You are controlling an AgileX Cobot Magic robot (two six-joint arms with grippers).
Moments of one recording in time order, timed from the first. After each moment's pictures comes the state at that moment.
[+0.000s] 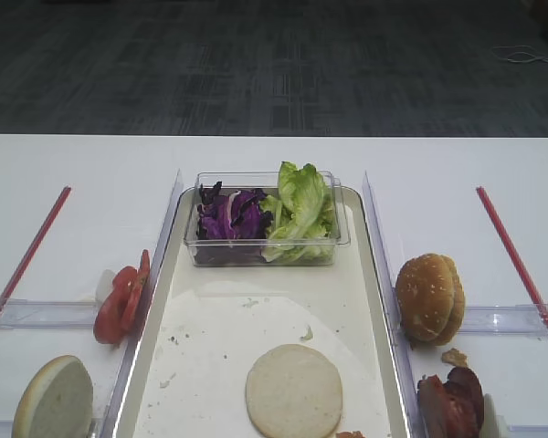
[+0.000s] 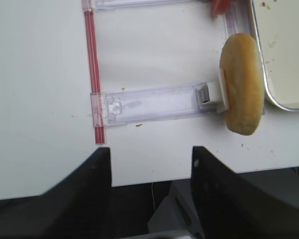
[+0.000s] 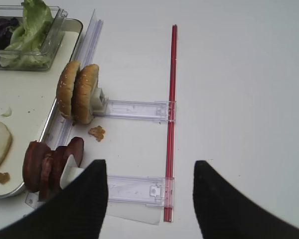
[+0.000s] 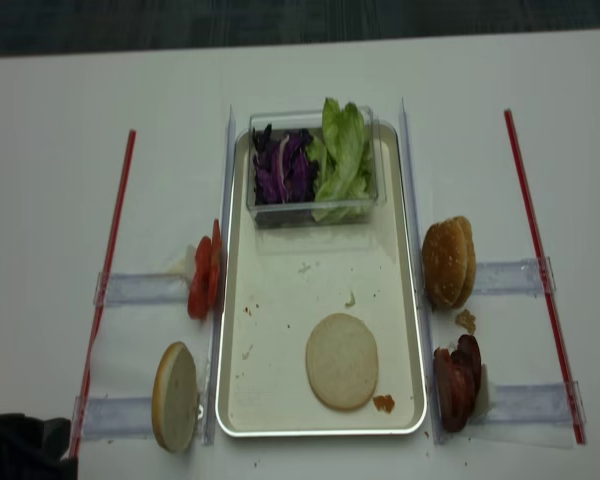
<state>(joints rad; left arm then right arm) 0.01 0.46 -0.48 -0.09 1.16 0.08 0.03 -0.02 -0.47 0.08 1.15 -0.06</state>
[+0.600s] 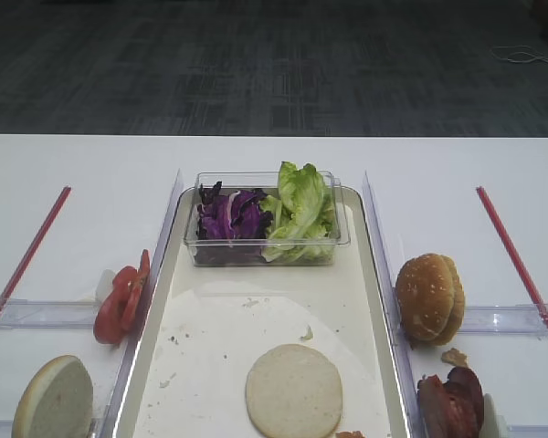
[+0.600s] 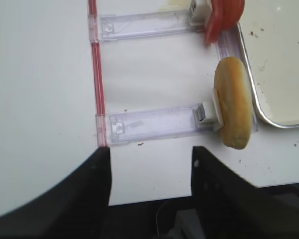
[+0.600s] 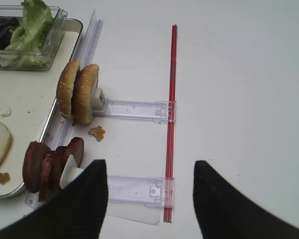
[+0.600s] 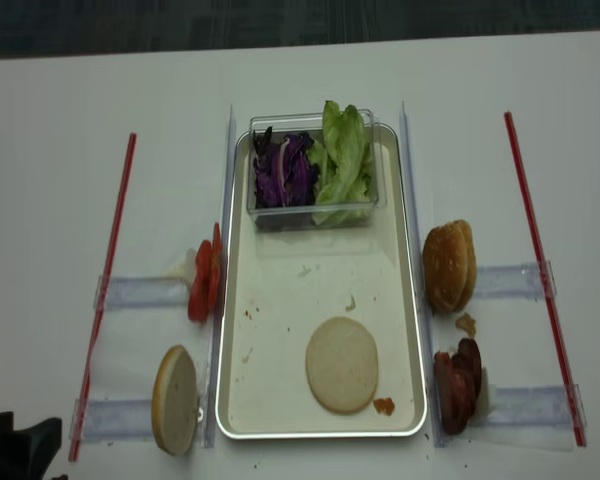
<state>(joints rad) 0.01 0.33 -0.48 -0.09 1.16 0.08 0.03 -0.02 -0.47 0.08 1.15 -0.06</state>
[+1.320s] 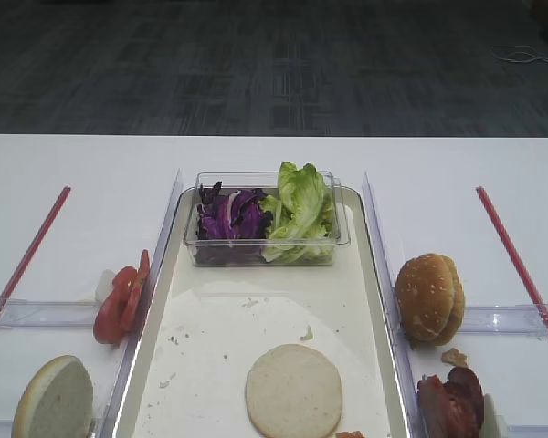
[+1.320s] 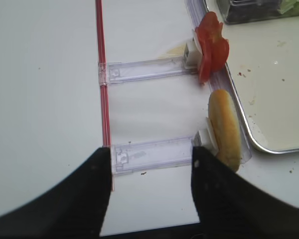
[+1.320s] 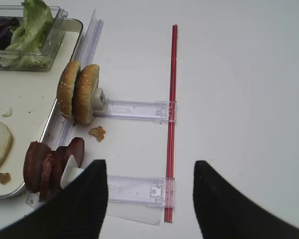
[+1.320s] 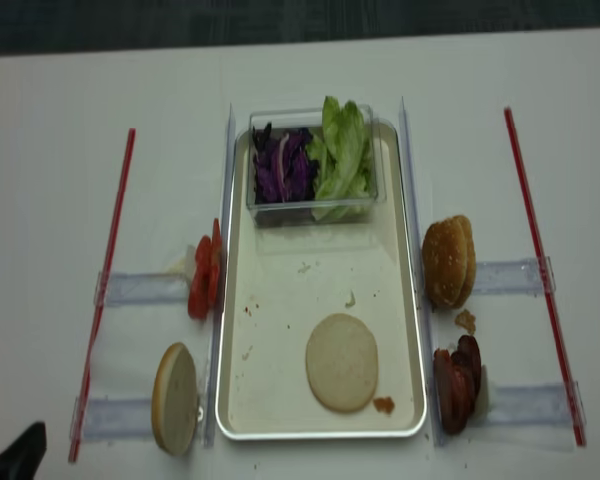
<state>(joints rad) 0.01 0.11 -0.48 -0.09 1.17 0.09 0.03 -0.02 -0.47 0.08 1.15 -0.06</state>
